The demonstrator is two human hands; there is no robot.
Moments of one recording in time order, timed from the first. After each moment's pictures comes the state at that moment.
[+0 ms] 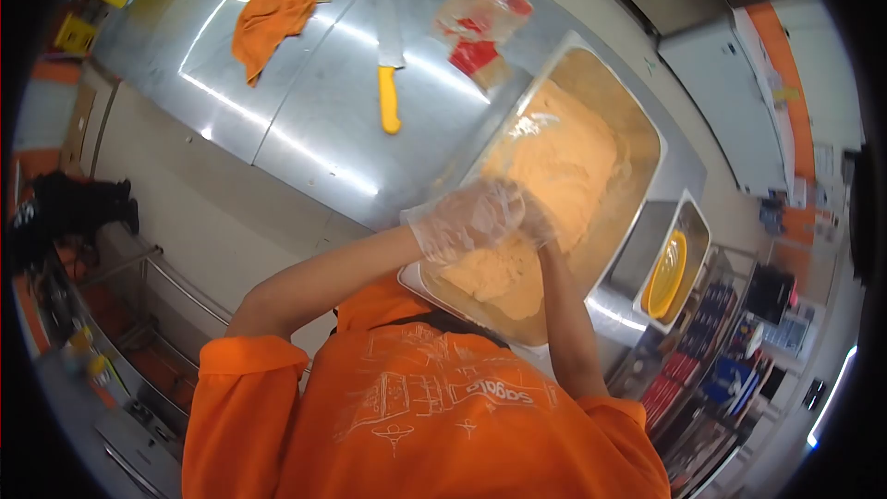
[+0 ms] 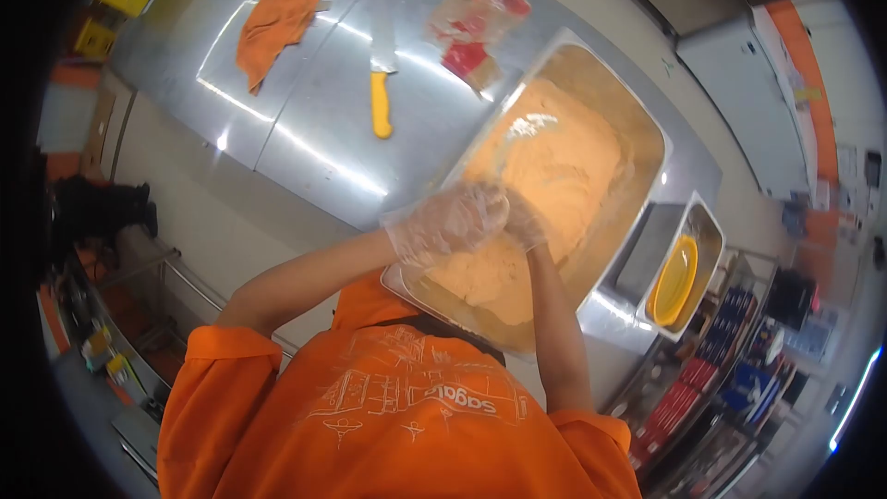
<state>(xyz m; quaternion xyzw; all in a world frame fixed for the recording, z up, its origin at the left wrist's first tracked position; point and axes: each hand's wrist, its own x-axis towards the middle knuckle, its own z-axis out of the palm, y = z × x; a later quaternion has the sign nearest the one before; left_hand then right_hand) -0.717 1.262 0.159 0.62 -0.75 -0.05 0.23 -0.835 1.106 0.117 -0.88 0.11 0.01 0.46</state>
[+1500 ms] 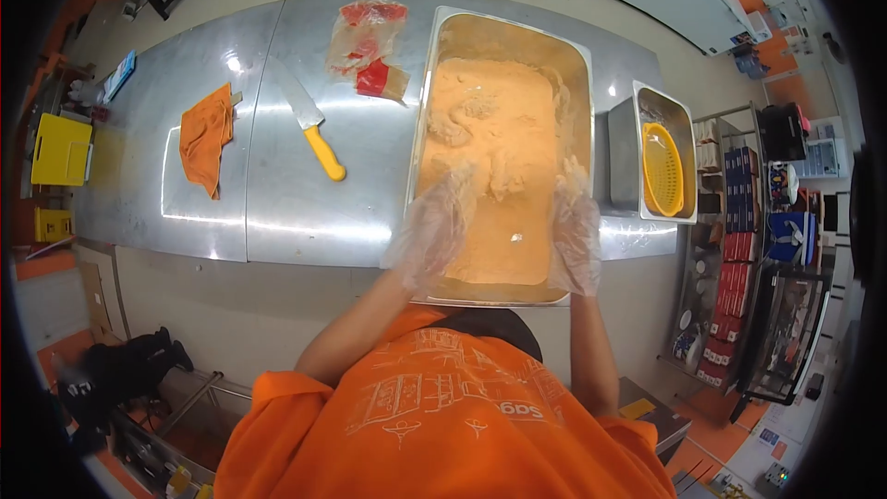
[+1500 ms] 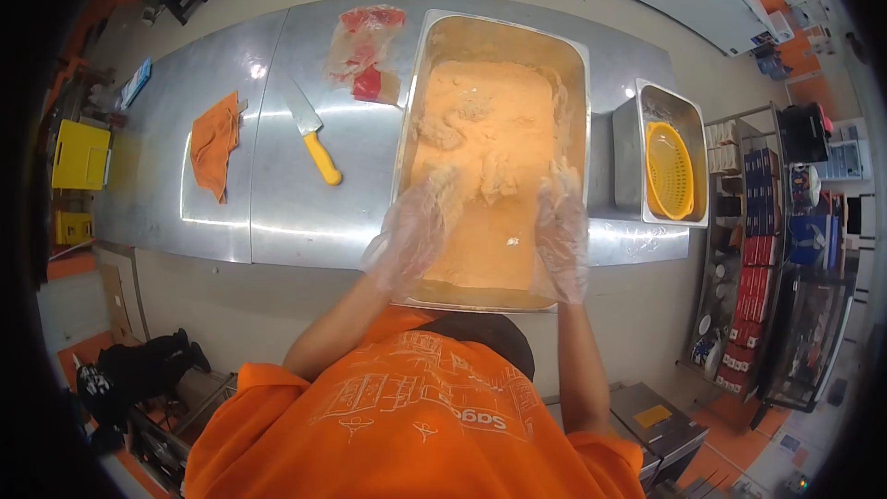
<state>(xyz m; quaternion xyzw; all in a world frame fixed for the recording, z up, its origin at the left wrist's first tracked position) -0.748 1.268 0.231 0.36 0.04 -0.68 0.64 -0.935 1.143 0.273 -0.77 0.52 -0.14 0.34</state>
